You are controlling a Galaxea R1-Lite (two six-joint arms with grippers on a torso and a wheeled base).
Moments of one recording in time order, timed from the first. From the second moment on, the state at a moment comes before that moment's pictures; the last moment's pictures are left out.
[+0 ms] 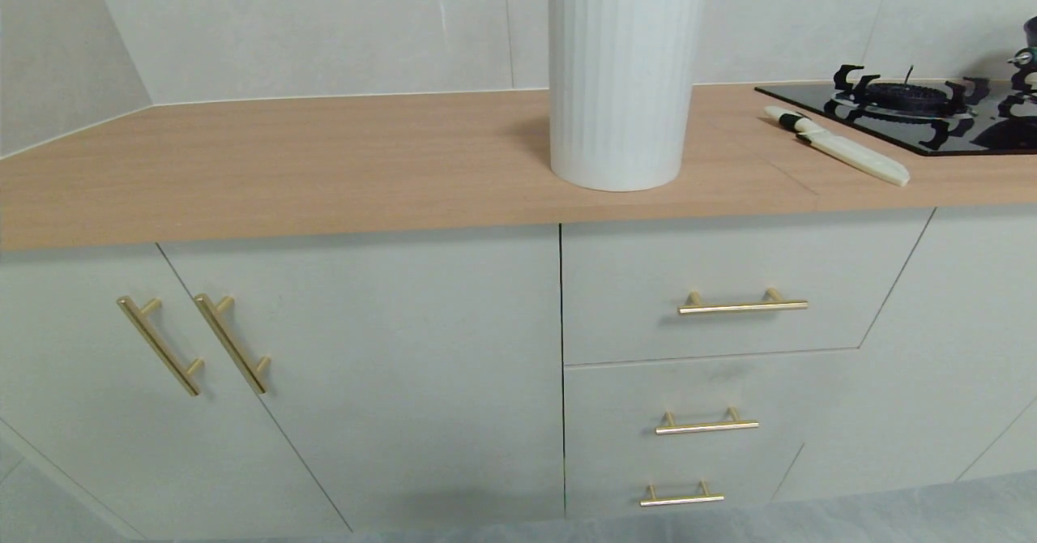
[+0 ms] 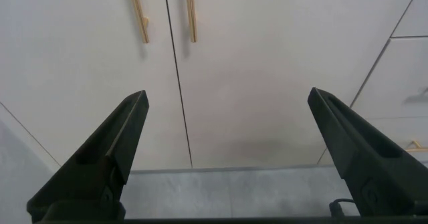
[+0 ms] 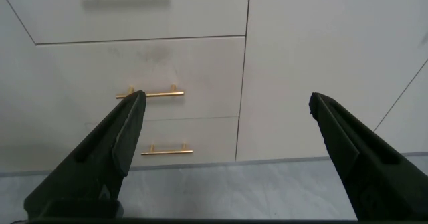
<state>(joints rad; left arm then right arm) 0.00 0.00 0.00 0.00 0.02 0.00 0.00 0.00 0.00 0.00 0.01 0.00</state>
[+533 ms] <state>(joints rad) 0.00 0.00 0.00 0.00 0.02 0.00 0.00 0.00 0.00 0.00 0.01 0.00</state>
